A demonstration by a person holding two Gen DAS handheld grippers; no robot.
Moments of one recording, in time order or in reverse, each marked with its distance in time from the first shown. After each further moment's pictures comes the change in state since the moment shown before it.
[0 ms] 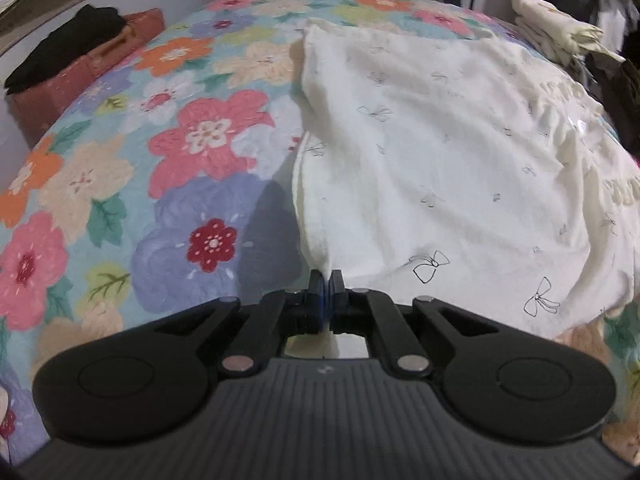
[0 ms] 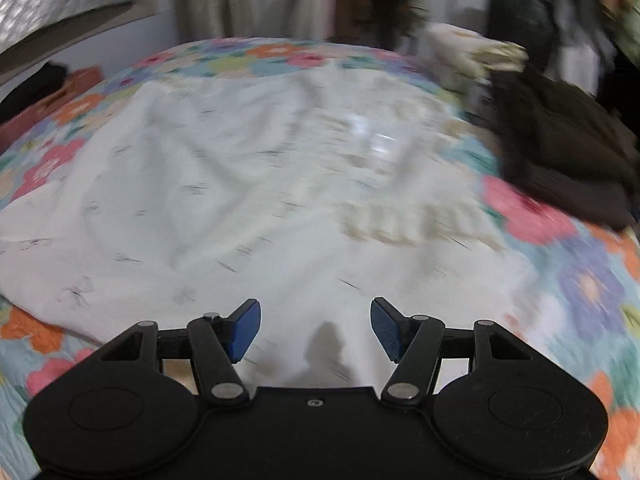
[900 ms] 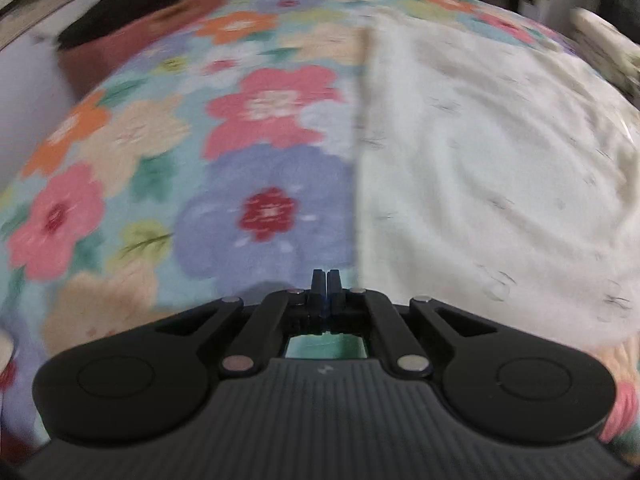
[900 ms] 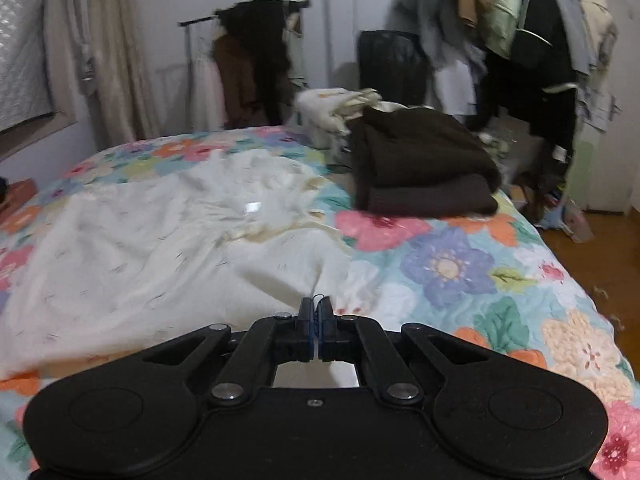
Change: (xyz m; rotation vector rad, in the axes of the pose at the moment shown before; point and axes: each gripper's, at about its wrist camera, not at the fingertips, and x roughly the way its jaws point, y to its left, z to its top) left arm 0.011 0.011 -0.005 -0.093 0.027 0.039; right arm -0.091 -0.052 -0.051 0.192 -0.245 -0.169
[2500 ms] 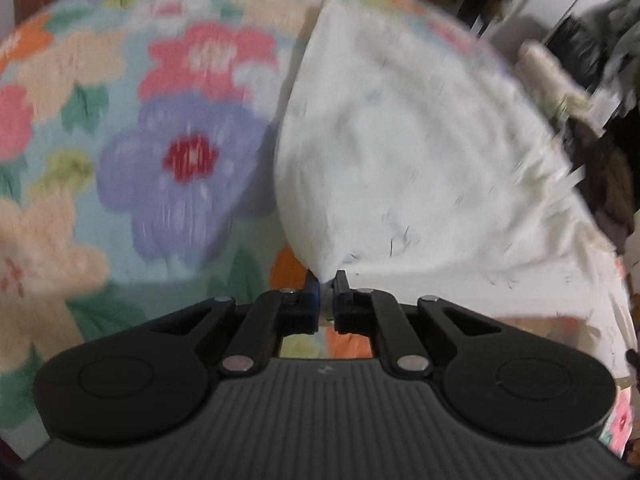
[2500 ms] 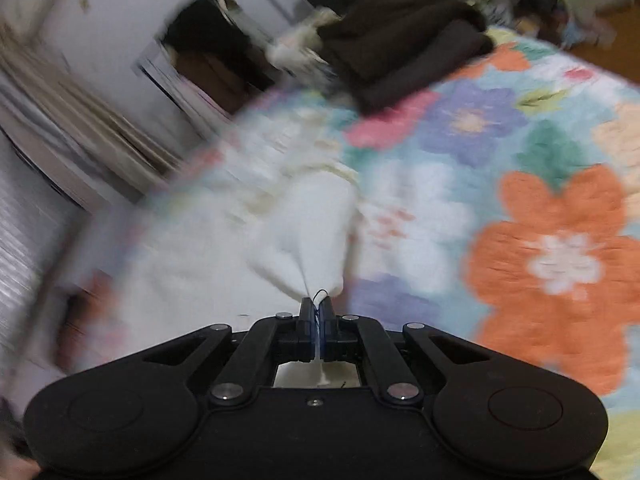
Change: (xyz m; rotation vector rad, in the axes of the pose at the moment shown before) left arm 0.001 0.014 -0.025 -0.156 0.104 -0.230; right arm 0.035 -0.069 -0.042 0.507 0.191 0.230
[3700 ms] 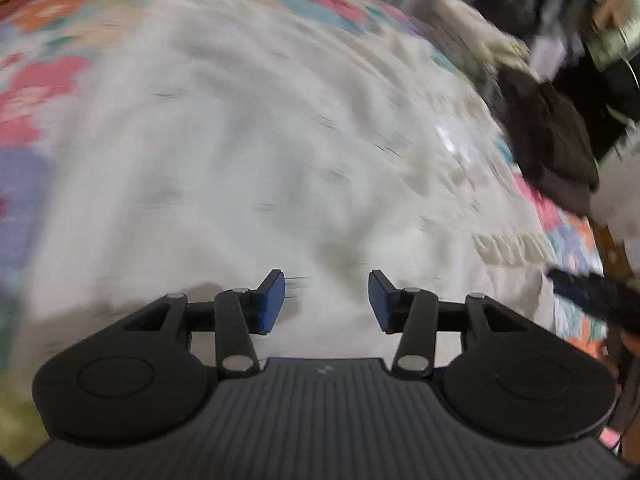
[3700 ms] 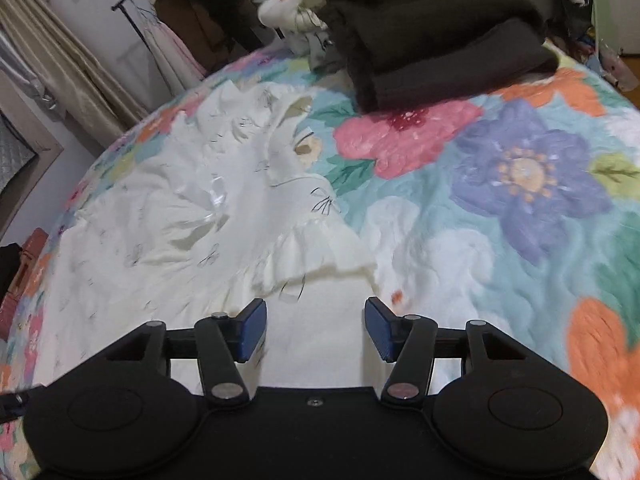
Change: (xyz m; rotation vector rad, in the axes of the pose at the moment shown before) left arm 0.048 -0.189 0.011 0.203 -0.017 -0.149; right arm 0.123 0.012 0.089 -0.132 0.088 -0.069
